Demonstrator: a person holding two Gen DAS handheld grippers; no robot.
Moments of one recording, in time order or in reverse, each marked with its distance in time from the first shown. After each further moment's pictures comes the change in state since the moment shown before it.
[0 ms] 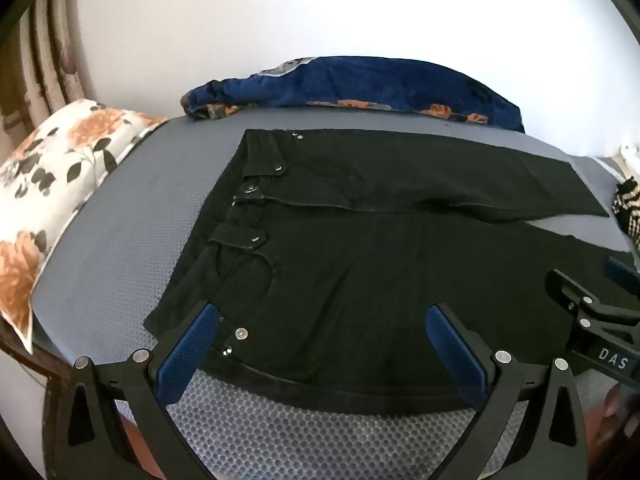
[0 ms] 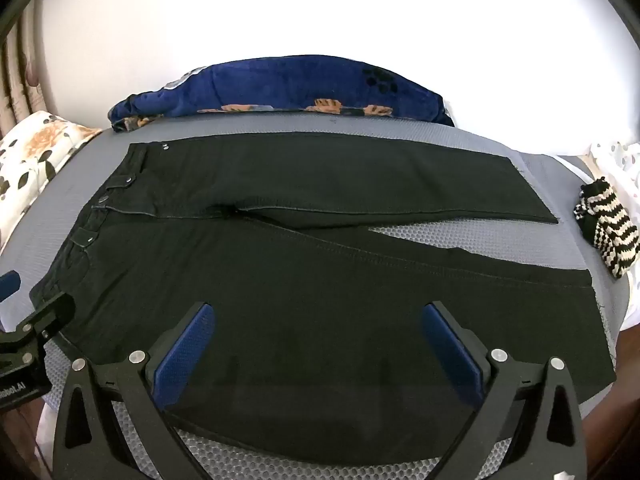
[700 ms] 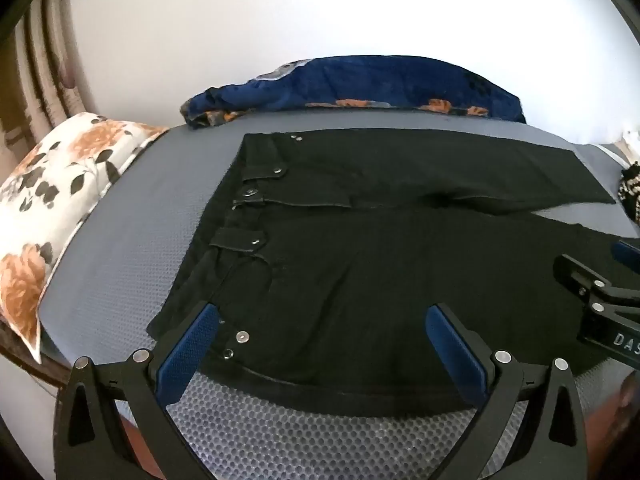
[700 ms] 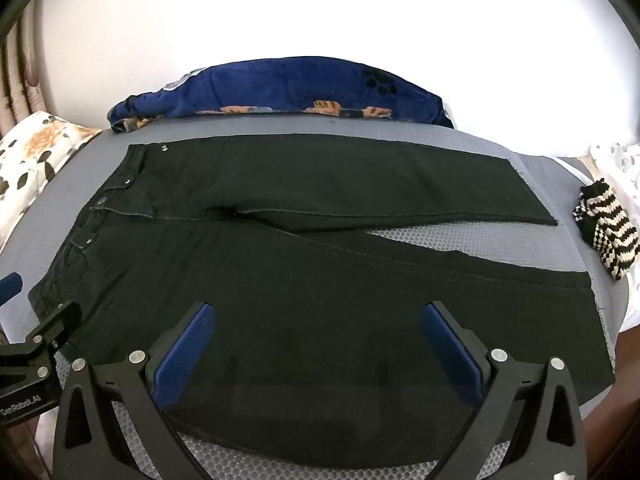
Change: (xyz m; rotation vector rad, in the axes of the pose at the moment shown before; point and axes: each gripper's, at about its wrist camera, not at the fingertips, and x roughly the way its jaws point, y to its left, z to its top) left arm 0.006 -0.003 -0.003 0.010 0.004 0.005; right arm 0.003 0.000 0.002 0.001 -0.003 0.000
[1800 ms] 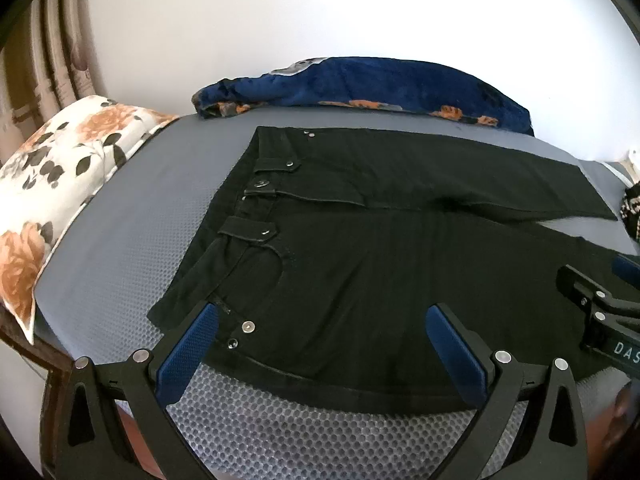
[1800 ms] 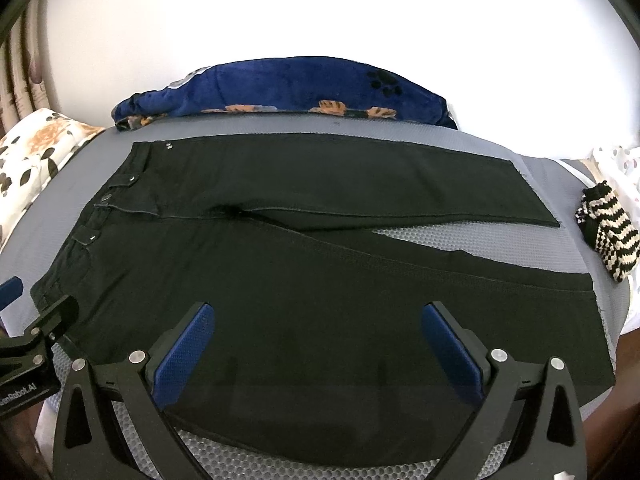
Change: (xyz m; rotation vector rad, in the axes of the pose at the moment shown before) left arm 0.000 0.009 -0.006 -0.062 0.003 -0.009; right arm -0.004 0.003 0.000 -0.008 -0.002 0.004
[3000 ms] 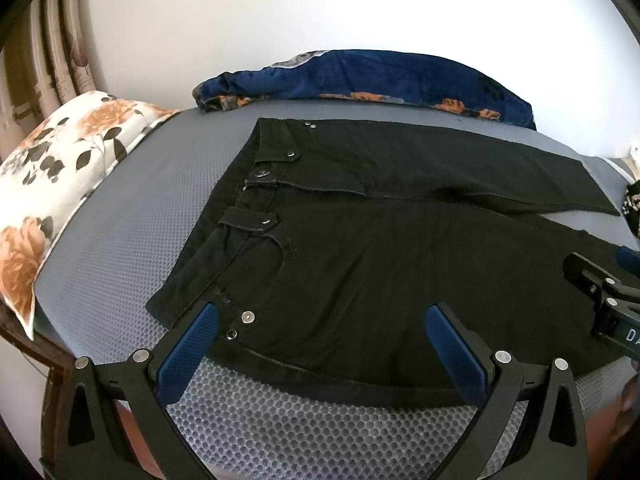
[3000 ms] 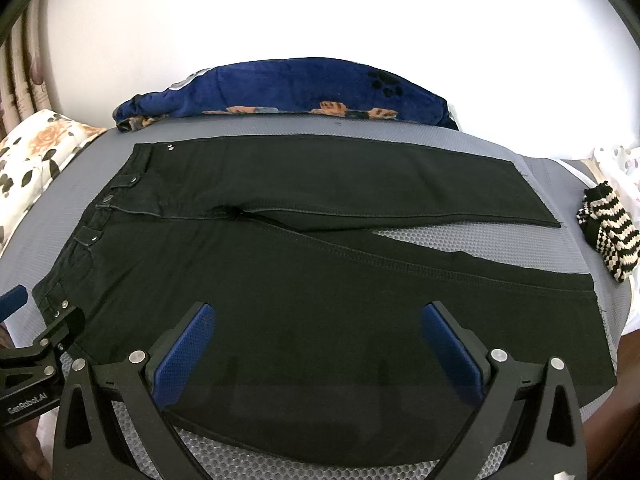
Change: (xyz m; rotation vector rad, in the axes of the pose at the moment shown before) left arm 0.003 0.001 -0.005 0.001 0.018 0.007; right arm 0.000 0.000 -0.001 0.000 -0.003 0.005
